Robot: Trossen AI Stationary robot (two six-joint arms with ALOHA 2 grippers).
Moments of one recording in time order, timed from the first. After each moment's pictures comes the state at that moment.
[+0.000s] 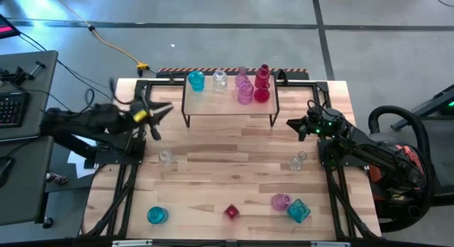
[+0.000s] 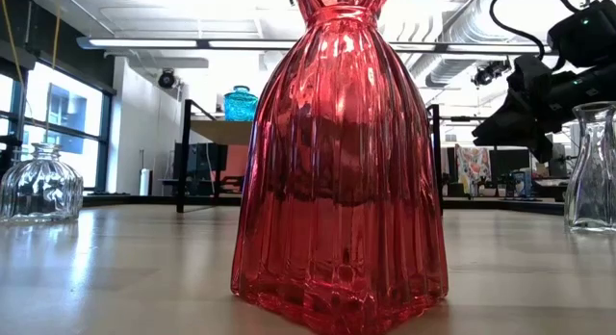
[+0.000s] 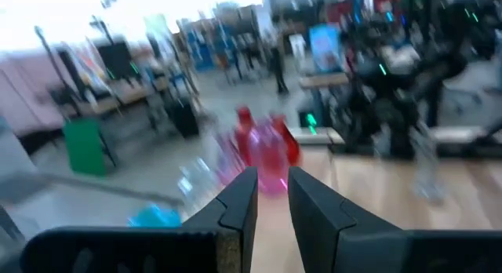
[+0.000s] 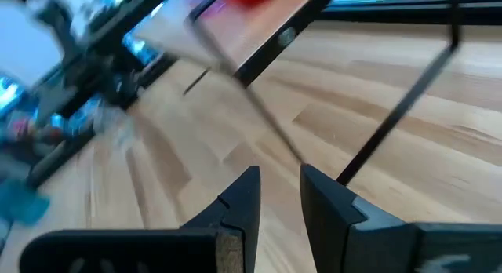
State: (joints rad) left arm -0.17 0.49 0.67 -0.16 -0.64 0.22; right arm -0.59 0.19 0.10 -0.25 -0.19 0.53
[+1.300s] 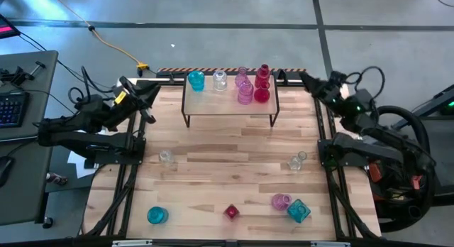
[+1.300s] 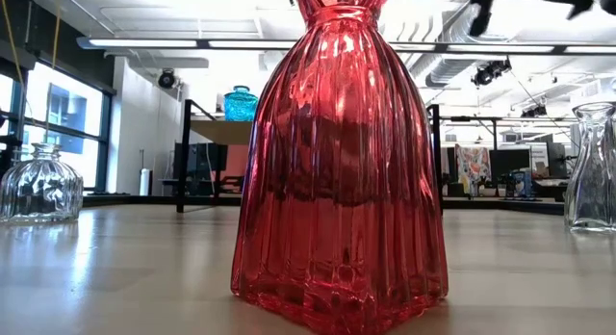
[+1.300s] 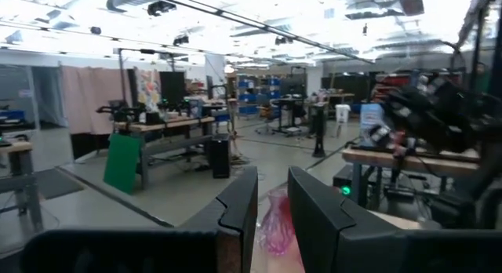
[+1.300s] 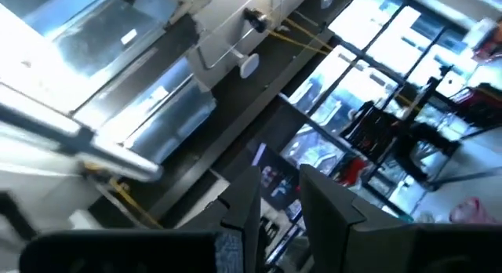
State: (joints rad) left arm 0.03 0.44 0.67 0.02 -0.60 0.16; right arm -0.59 0.62 0.52 0.56 -0.09 1.00
